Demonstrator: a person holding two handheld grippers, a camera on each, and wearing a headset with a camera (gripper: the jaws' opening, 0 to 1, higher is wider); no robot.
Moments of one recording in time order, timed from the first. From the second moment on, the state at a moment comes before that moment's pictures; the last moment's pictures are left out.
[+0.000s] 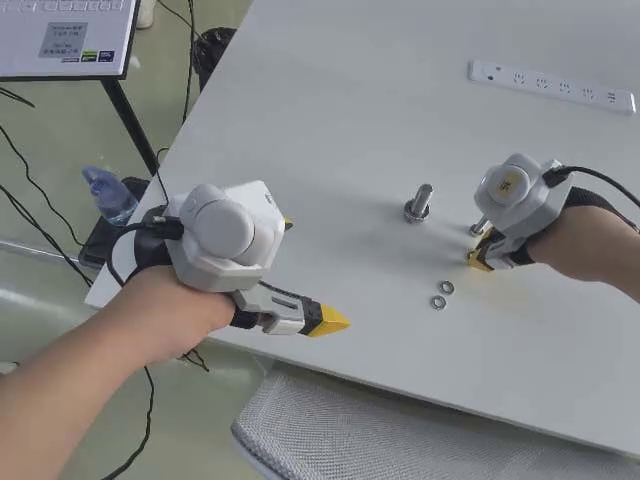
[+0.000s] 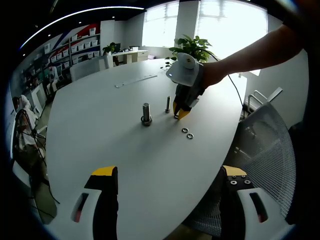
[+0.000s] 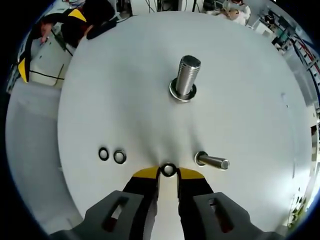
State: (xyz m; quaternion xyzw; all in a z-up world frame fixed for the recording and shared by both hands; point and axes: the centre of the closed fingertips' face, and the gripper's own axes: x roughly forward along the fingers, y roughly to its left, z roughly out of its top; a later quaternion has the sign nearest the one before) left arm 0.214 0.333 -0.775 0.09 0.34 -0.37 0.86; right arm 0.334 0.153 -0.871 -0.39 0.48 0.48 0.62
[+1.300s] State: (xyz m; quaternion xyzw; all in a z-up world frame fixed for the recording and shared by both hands) left arm 0.214 0.332 -0.773 0.09 0.34 -0.37 0.86; right arm 0.337 0.136 -0.843 -0.37 0.50 0.45 0.63
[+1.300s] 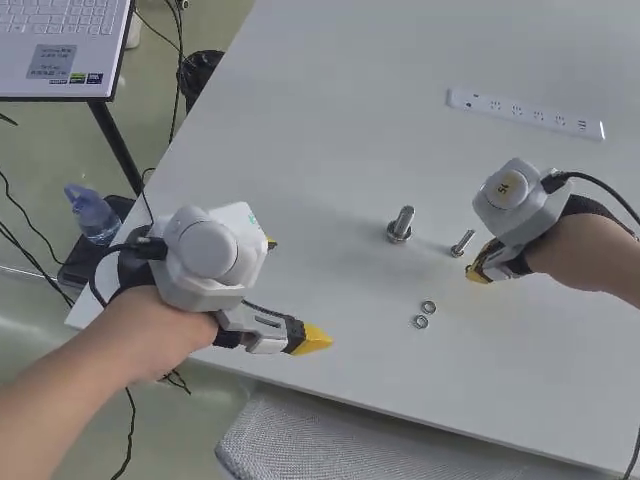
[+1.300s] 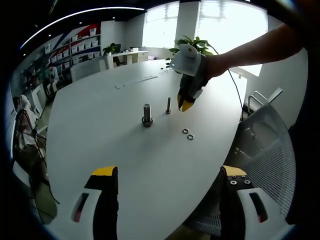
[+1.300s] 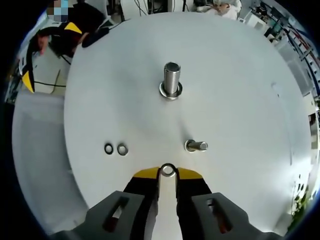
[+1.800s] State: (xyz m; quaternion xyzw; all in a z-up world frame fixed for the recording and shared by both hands) left arm 0.223 0.335 -0.779 0.09 0.34 -0.37 0.86; right arm 0.352 0.133 -0.821 -0.37 0.50 0.45 0.64
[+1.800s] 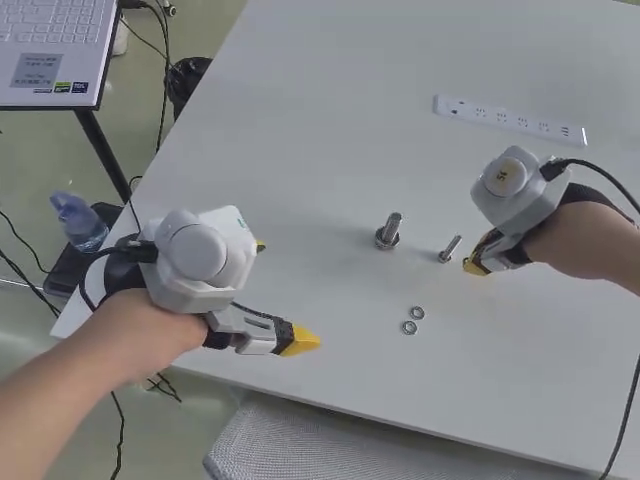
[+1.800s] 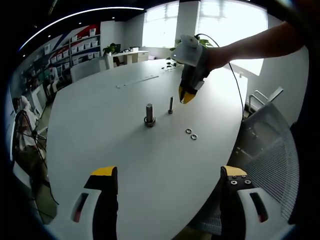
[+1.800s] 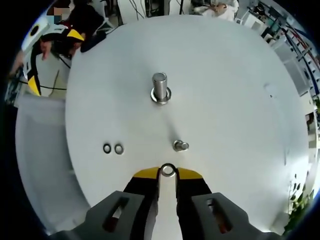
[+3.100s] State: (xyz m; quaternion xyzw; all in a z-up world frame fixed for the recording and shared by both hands) left arm 0.227 0.330 -0.786 0.10 0.35 -0.38 0.85; right arm 0.379 0.154 -0.813 -0.37 0.48 0.46 0.65
